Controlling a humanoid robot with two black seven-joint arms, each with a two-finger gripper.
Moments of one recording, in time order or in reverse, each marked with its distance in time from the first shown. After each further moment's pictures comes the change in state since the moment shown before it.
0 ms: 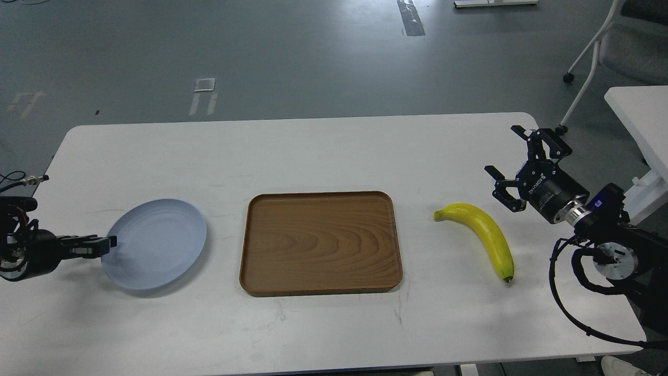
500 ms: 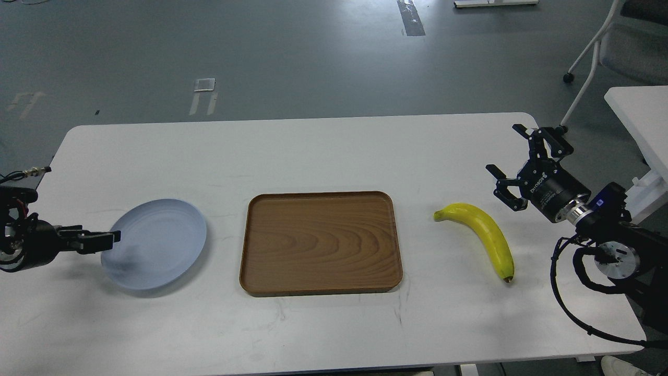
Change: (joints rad) left arm -0.021 0.005 0.000 -0.005 0.050 0.000 0.000; right arm 0.002 -0.005 0.003 0.003 0.001 0.000 0.000
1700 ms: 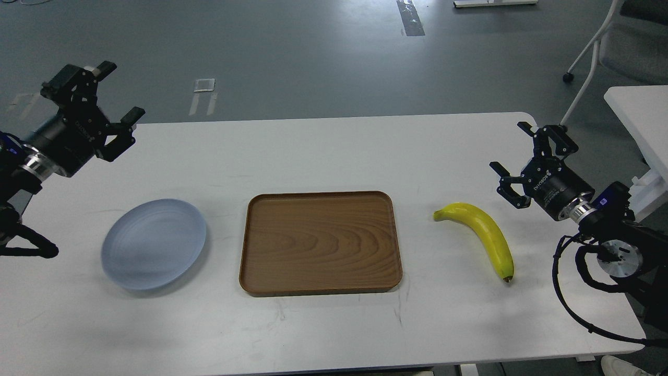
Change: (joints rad) left arm -0.038 -0.062 -0.317 -0.225 -1.130 -0.213 0.001; right arm 0.004 -0.006 0.006 -0.006 0.015 0.000 0.000
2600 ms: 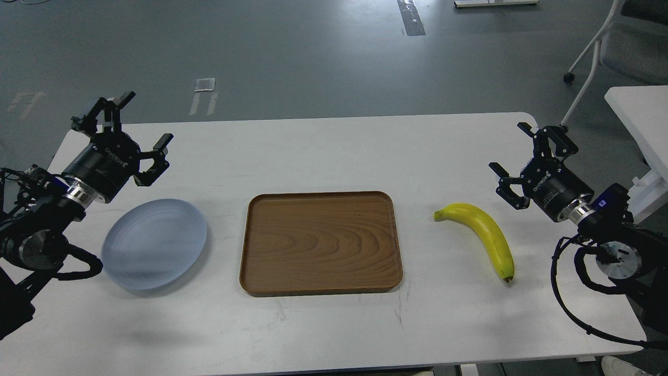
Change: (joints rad) left arm 0.097 -0.192 0.010 0.118 -0.490 0.000 0.052; right arm -0.016 0.002 0.015 0.007 0.003 0.000 0.000
